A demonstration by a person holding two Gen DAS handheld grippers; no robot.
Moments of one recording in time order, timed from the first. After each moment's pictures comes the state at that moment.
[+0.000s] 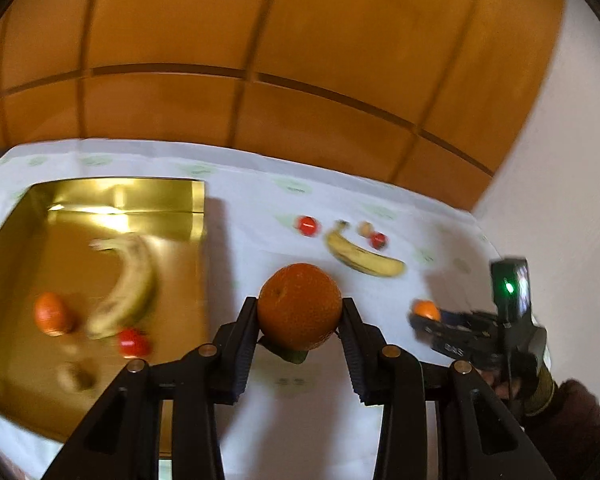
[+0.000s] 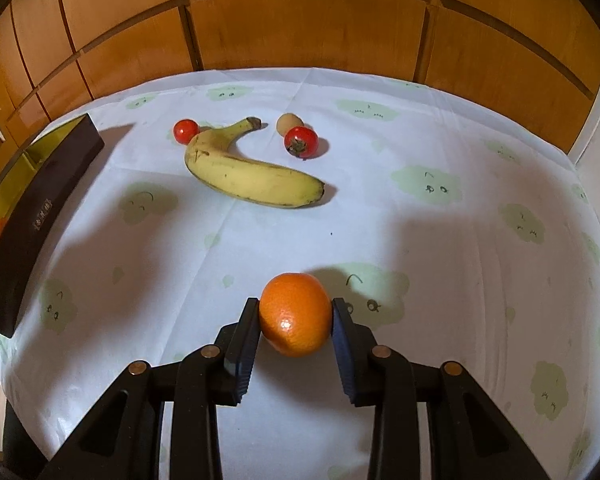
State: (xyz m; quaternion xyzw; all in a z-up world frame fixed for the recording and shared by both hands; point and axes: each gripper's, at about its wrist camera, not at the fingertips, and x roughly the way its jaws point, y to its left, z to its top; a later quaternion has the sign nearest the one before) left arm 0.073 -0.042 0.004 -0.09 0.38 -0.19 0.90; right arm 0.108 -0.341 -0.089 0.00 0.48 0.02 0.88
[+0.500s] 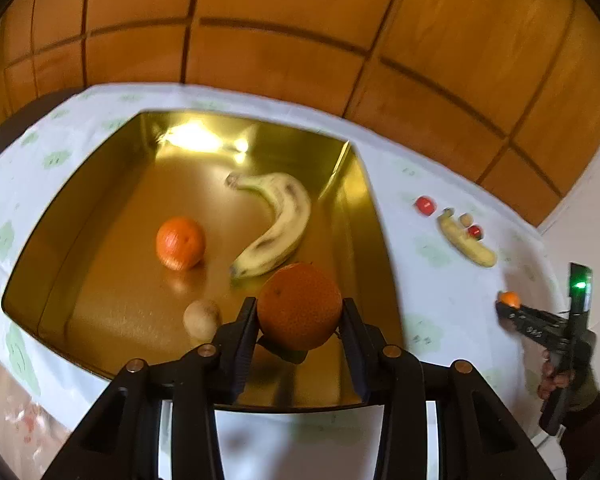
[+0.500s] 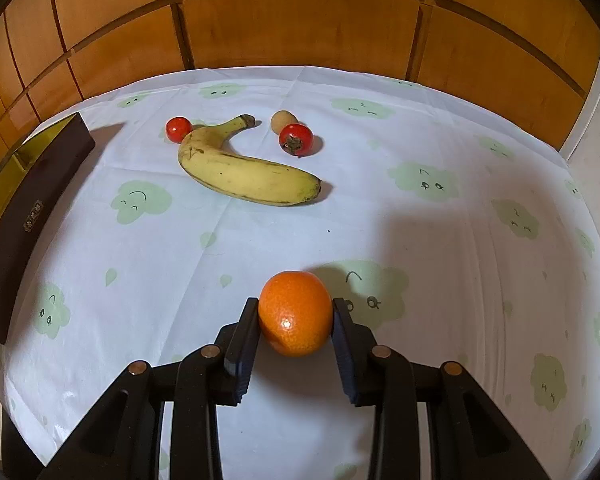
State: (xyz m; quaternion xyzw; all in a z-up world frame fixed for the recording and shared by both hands) left arm 0.063 0.047 -0.043 -0.11 0.43 -0.08 0.89; right arm 0.107 -0.339 -0.090 0.00 0.48 0.00 0.88
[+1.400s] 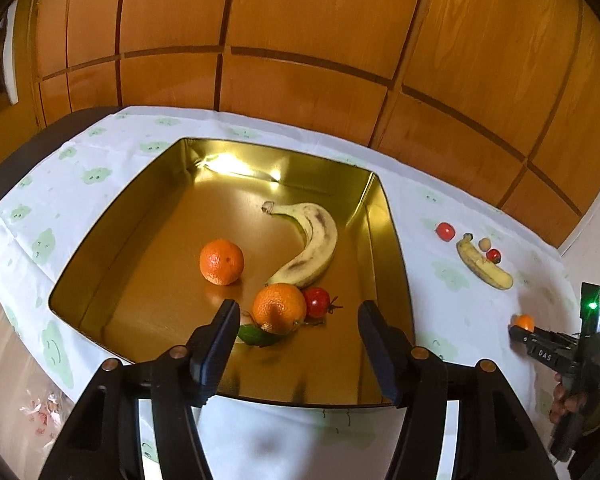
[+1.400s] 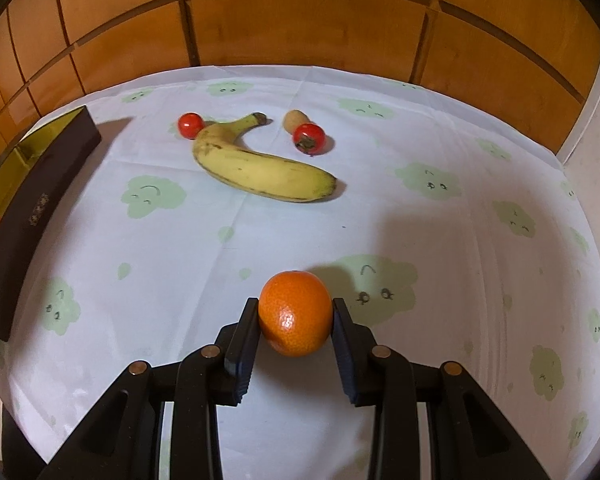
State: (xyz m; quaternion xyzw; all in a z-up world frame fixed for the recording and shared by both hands) left arm 0.044 0.051 -0.015 -0.10 0.39 -0.02 0.92; right arm 0.103 -0.324 -0.084 -0.01 0.48 0.01 0.88
